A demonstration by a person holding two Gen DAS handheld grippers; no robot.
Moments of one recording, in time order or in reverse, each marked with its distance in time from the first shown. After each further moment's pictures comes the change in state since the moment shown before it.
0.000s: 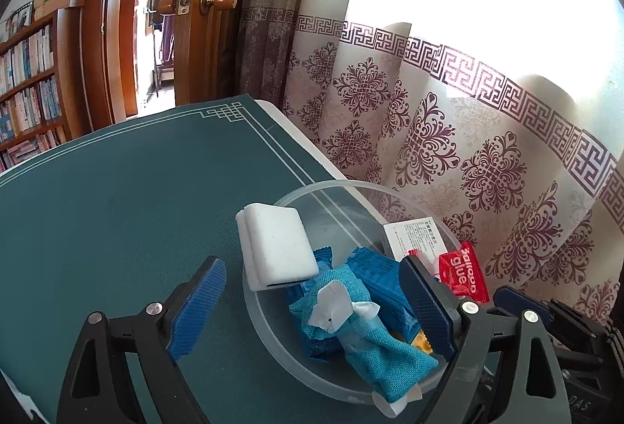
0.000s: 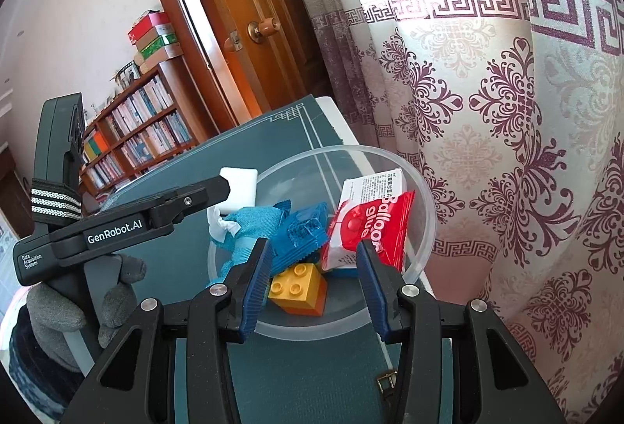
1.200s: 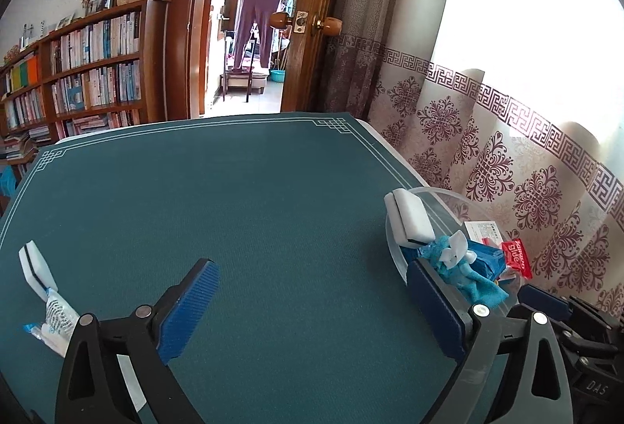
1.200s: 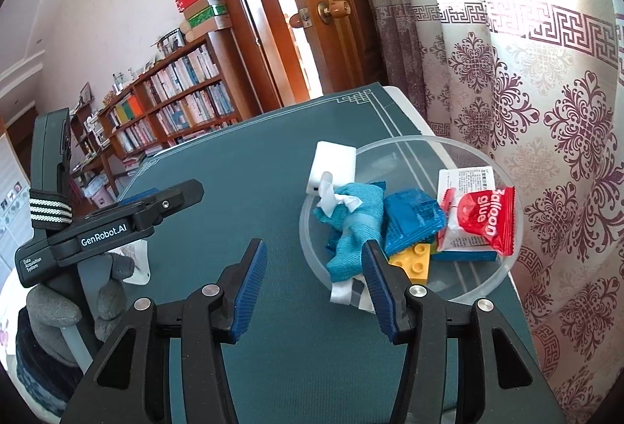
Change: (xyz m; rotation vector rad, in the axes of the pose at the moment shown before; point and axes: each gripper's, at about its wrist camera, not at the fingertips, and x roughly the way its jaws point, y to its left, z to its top) left arm -0.093 0.087 -0.047 -0.141 -0.094 0.194; right arm 0.003 0.088 -0.015 -0.146 0.065 0.116
